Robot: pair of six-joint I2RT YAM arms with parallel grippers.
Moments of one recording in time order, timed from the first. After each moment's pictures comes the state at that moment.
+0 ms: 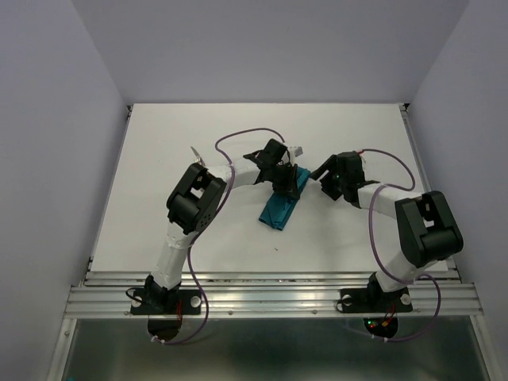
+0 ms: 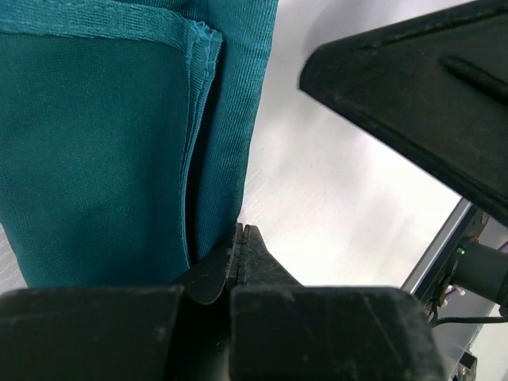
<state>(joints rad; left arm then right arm) -0.70 2.21 1.57 -0.25 0.52 -0.47 0.26 1.60 0.77 0.12 0.04 0.99</state>
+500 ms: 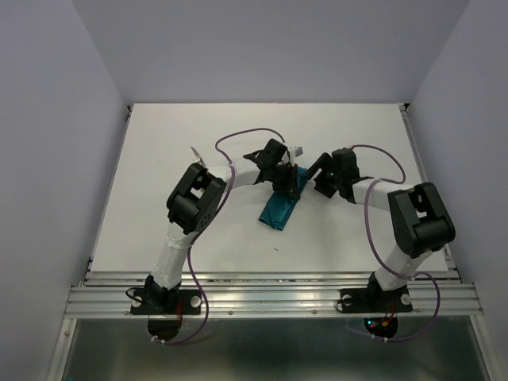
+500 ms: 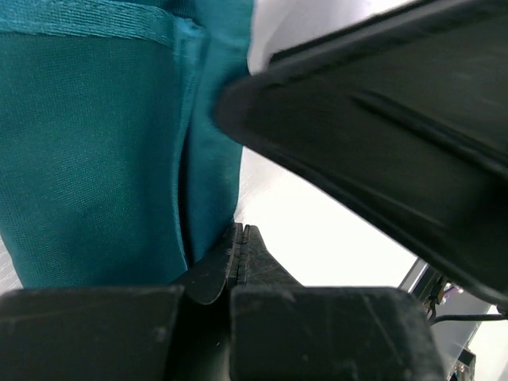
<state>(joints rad) -0.70 2.21 1.57 -0.25 0.53 -0.47 0.27 1.68 0.82 0.15 -0.08 0.94</state>
